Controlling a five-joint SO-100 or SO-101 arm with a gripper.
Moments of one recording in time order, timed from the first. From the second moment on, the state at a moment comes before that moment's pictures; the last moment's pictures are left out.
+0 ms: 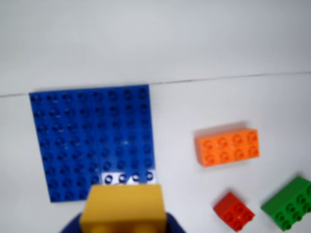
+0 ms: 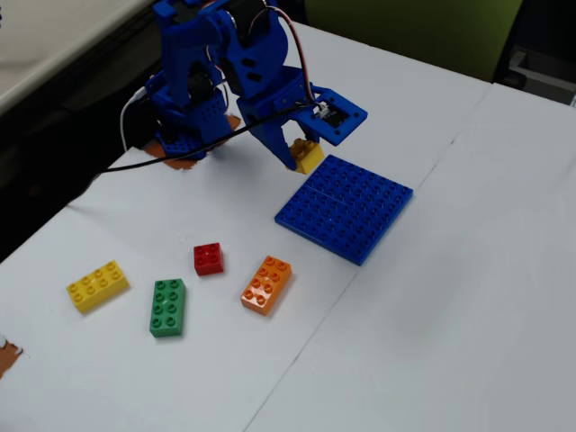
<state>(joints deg) 9.5 78.0 45.4 98.5 -96.9</state>
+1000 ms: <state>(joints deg) -1.8 65.7 41.5 98.7 -90.8</state>
